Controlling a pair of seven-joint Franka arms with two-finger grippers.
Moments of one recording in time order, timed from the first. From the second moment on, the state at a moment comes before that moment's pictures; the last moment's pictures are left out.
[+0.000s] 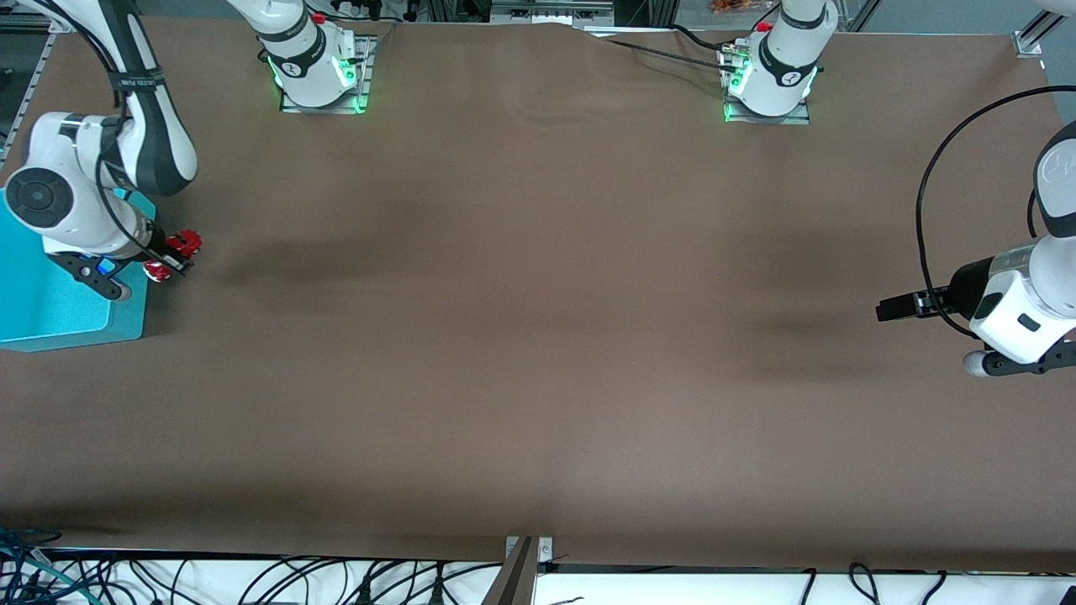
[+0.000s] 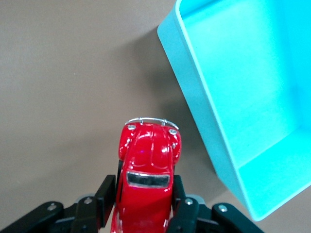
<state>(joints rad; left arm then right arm) 0.12 0.41 -0.12 -1.32 -0.01 1.58 -0.15 -0.11 0.17 -0.11 -2.14 -0.31 2.14 0.30</state>
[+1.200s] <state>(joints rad) 0.12 0.42 -0.12 -1.32 -0.01 1.58 -0.15 -0.31 0.29 -0.22 -2.02 -0.29 2.22 -0.34</state>
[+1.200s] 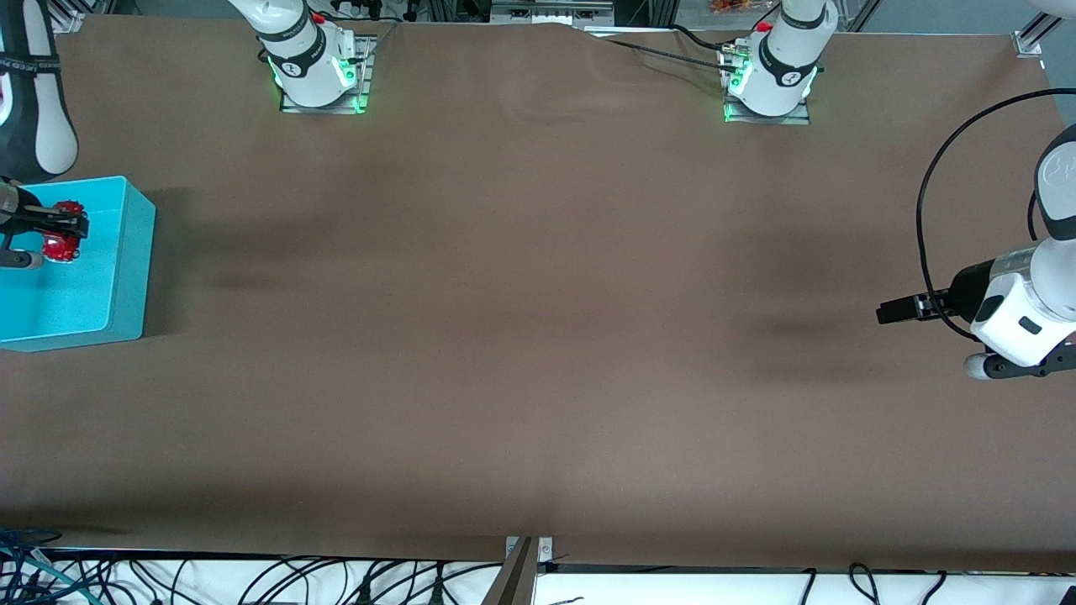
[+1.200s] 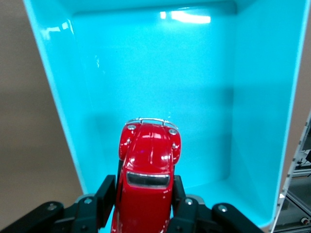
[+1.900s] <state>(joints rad) 0.12 0.42 -0.12 -1.32 -0.01 1.58 -0.15 -0.43 0.49 -0.22 -1.96 -0.29 2.32 -0.41</state>
